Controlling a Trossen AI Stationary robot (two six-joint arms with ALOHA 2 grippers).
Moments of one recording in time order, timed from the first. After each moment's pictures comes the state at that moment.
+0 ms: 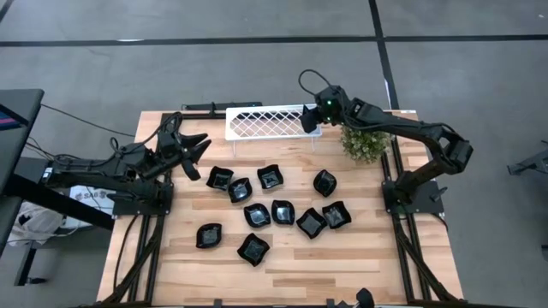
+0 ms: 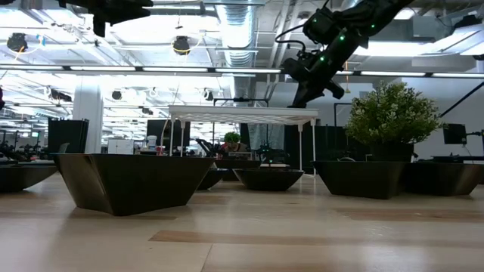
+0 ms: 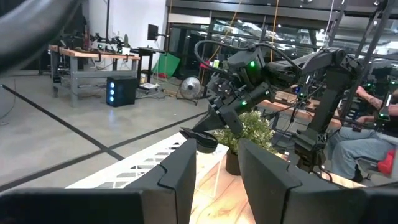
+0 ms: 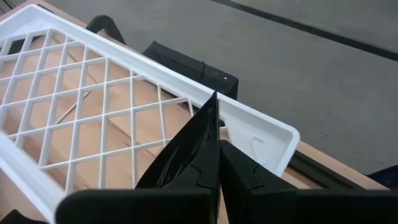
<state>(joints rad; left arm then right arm) -0.08 0.65 0.51 0.09 -0.60 -0.10 -0.61 1.44 1.07 -0.28 0.16 0.29</state>
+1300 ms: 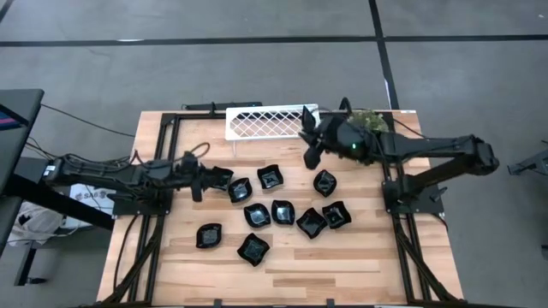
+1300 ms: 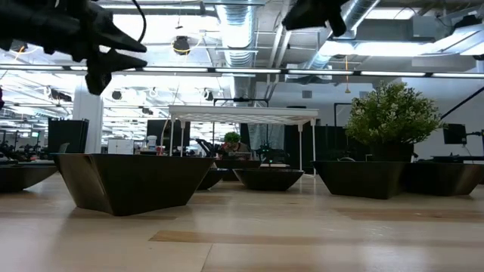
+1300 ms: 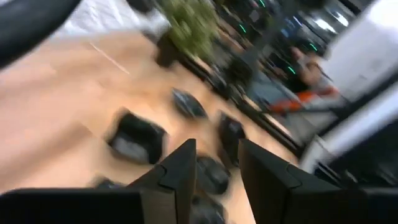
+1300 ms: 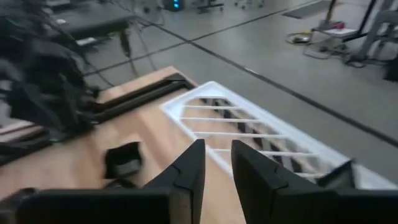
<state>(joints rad) -0.11 0.65 0.24 0.08 -0.25 -0.62 -0.04 1.17 1.07 -0.23 0.50 0.28</state>
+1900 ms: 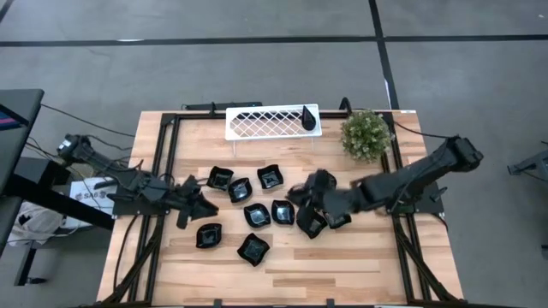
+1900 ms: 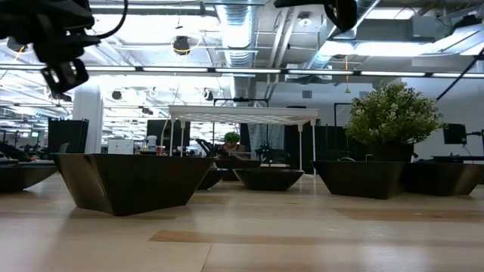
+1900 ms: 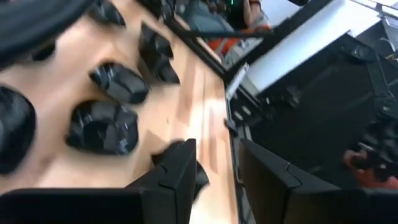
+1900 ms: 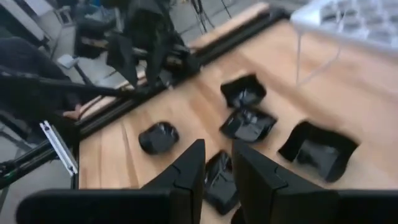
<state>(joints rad) -0.51 0.68 0.23 0.07 -0.25 -0.84 0.39 1.36 1.07 -0.18 0.58 0.72</state>
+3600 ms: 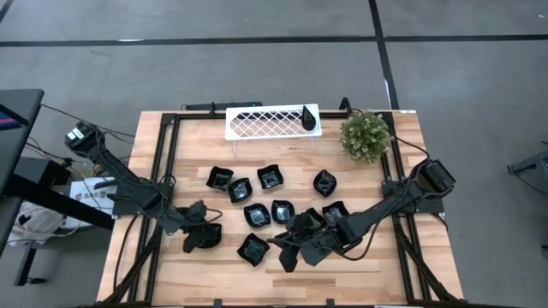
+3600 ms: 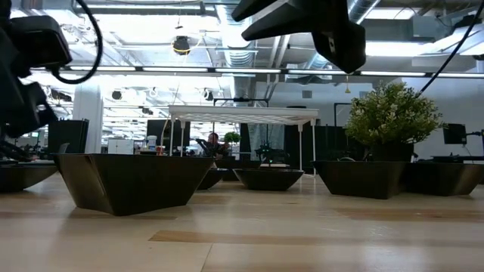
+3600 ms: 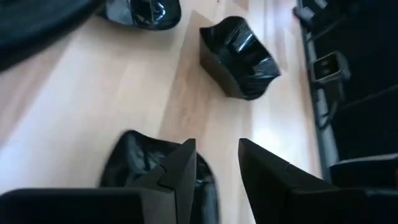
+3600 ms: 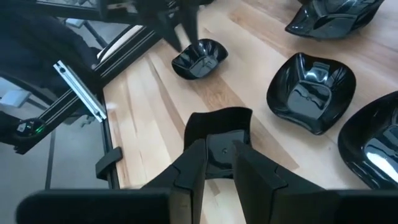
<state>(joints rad) -0.73 1.10 0.23 0.05 -0.30 -0.90 0.52 1.71 1.16 -0.04 0.49 1.01</state>
